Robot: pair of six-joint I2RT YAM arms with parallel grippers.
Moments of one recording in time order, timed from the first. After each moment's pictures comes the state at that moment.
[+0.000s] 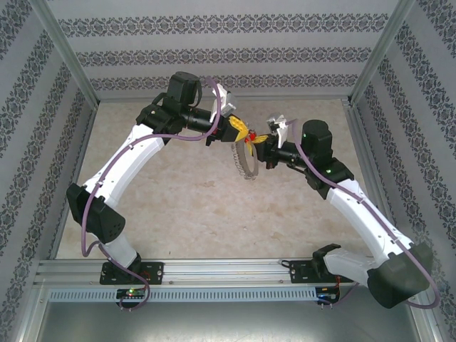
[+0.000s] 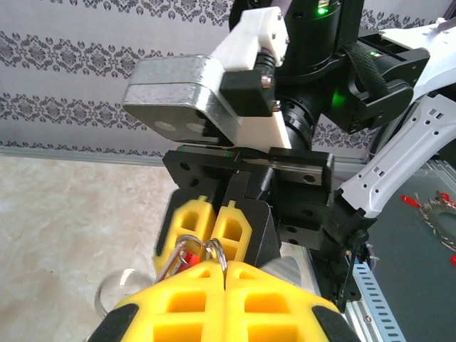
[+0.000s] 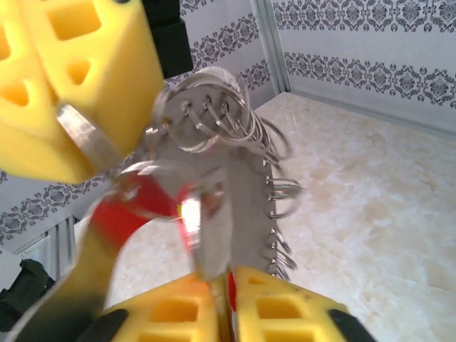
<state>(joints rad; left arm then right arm) -0.49 1.69 1.80 -0.64 1.07 0.35 0.37 1.12 0.97 -0.11 -0.72 0.17</state>
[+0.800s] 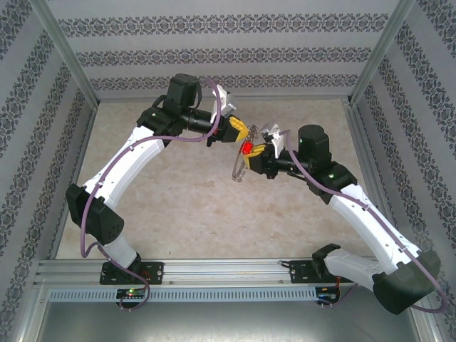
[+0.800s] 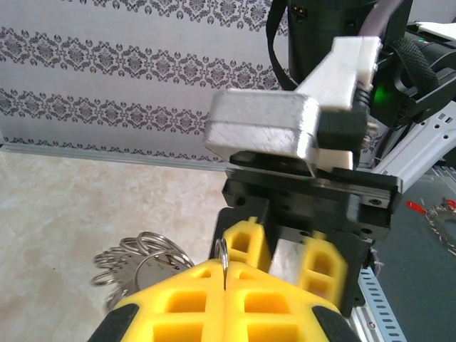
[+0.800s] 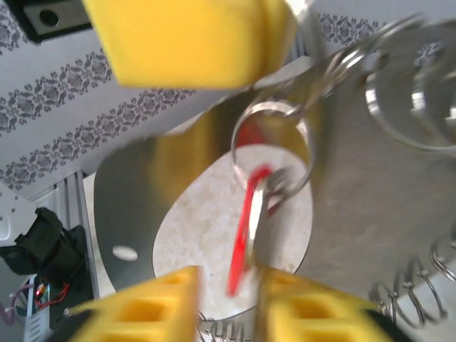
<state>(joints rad) -0.49 1.67 1.76 -0.58 1.05 0.30 0.45 1.07 1.00 -0.33 -0.69 0.05</state>
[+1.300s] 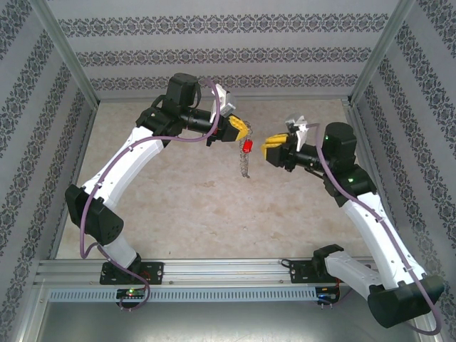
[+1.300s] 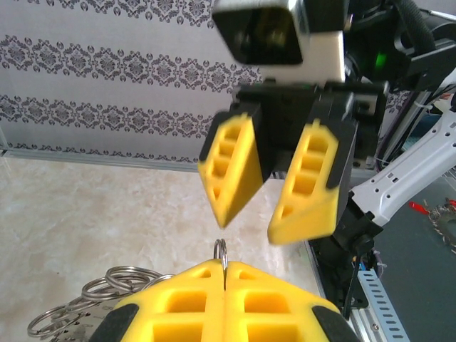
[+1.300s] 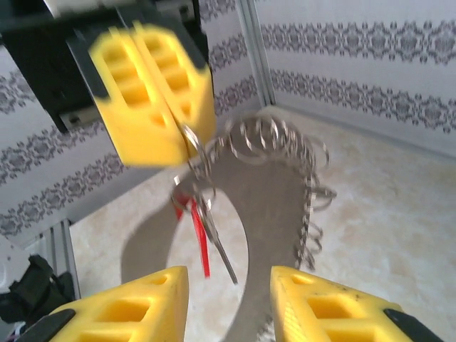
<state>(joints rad) -0.49 1.67 1.76 -0.57 1.06 0.30 0.26 0.98 1.03 -0.29 -0.79 0.13</state>
